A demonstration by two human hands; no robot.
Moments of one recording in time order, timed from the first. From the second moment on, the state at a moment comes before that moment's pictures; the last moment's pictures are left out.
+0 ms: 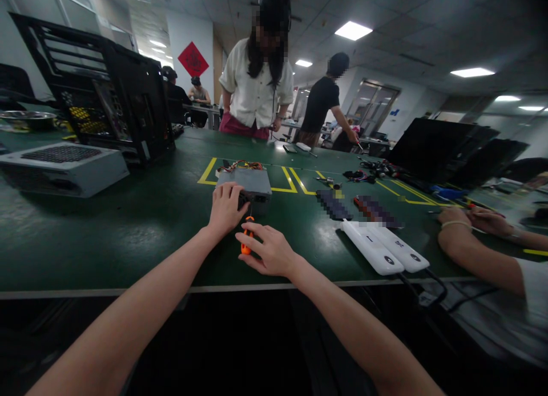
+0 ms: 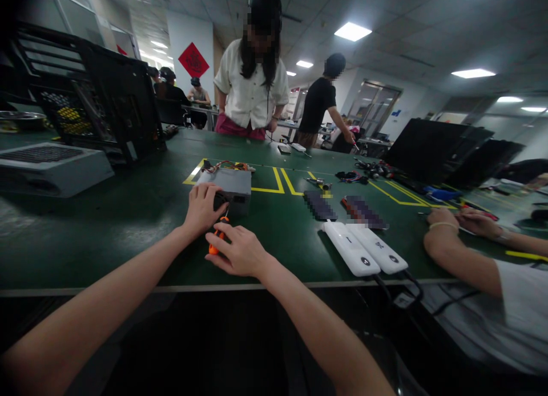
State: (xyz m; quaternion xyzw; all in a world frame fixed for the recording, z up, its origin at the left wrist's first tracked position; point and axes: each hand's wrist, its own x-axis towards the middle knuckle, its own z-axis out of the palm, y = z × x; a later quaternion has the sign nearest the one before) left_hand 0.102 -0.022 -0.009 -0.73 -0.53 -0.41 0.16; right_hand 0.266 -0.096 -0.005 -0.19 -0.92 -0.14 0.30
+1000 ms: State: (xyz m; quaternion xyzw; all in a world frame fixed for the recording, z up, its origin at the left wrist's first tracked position) left_hand 0.103 -0.037 0.000 -0.86 -0.36 -0.35 0.14; right_hand 0.272 -0.097 -0.003 -0.20 -0.90 -0.17 0.36
